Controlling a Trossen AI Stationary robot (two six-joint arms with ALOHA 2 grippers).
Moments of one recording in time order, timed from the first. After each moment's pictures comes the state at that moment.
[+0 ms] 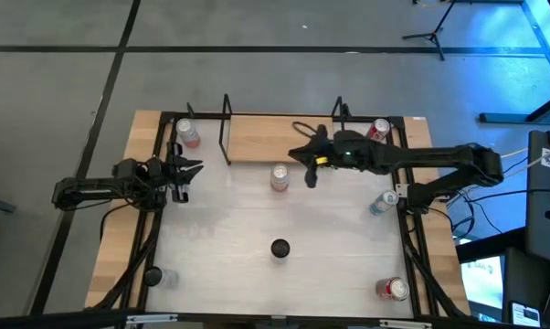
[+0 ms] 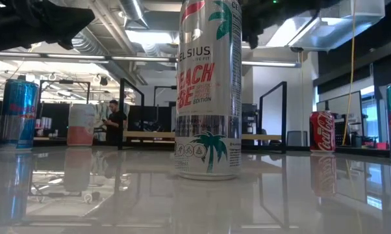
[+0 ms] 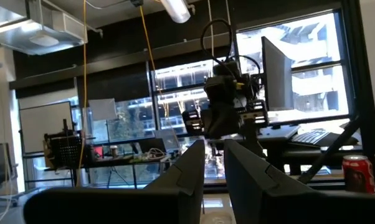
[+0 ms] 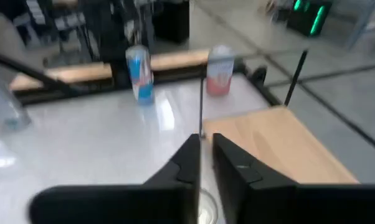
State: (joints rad) left arm 0.09 0.02 0.01 0.40 -0.11 0.17; right arm -0.13 1.36 1.00 0.02 0.06 0.05
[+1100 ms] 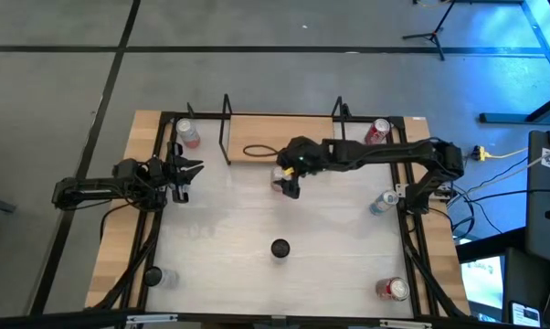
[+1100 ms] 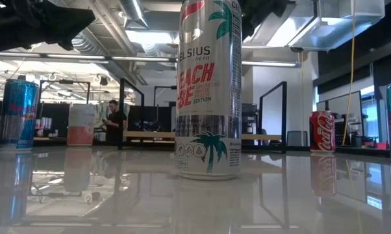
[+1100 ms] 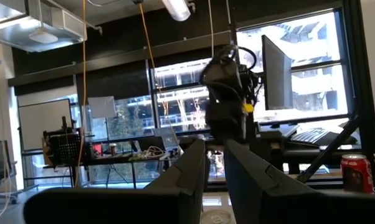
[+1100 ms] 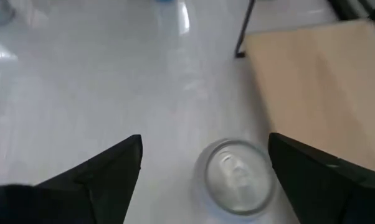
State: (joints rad) left arm 0.09 0.02 0.01 0.40 -0.11 0.16; right arm -0.09 1.70 1.35 -0.41 -0.01 0.02
